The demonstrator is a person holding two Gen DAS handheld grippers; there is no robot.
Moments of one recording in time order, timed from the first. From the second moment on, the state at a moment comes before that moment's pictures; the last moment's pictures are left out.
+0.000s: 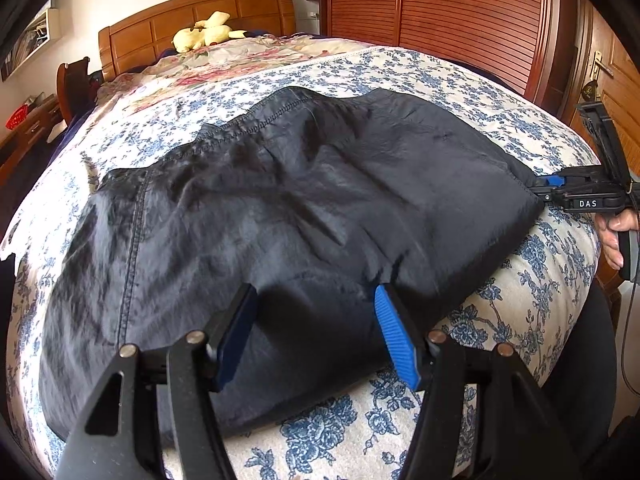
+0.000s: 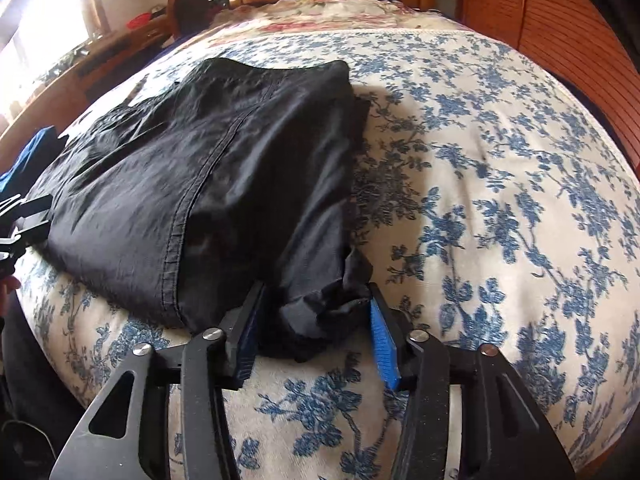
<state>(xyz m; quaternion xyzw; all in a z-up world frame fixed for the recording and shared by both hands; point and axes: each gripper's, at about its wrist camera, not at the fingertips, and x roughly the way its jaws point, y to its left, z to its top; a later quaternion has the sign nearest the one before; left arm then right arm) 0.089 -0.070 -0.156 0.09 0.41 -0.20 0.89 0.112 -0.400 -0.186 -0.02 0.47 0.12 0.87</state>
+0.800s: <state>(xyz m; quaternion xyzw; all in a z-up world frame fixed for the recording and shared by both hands) 0.054 -0.012 -0.070 0.08 0.33 -0.18 0.92 0.137 -0.304 -0.026 -0.01 0.29 0.24 0.93</state>
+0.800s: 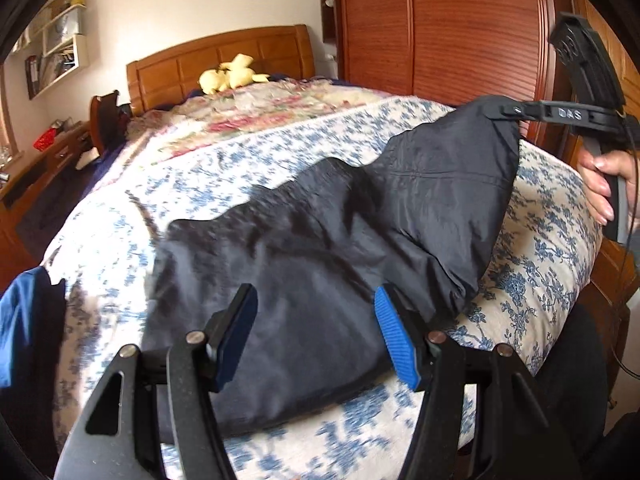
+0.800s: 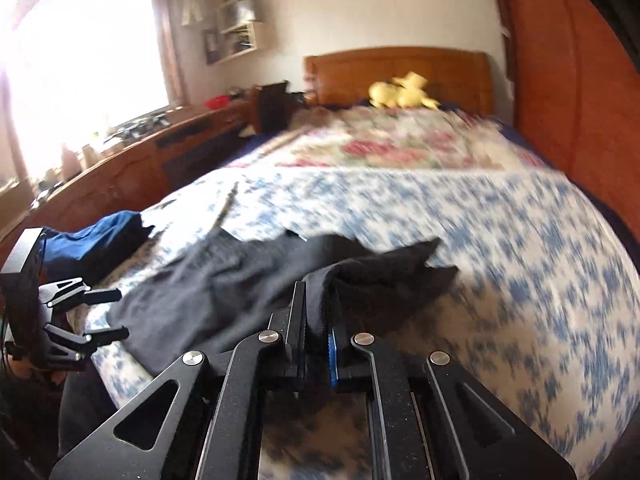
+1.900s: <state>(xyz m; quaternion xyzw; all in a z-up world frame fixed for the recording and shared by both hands) 0.017 0.091 -0.063 0.03 0.31 -0.10 0.94 0.137 -0.151 -0.057 -0.09 0.33 0.30 0.89</state>
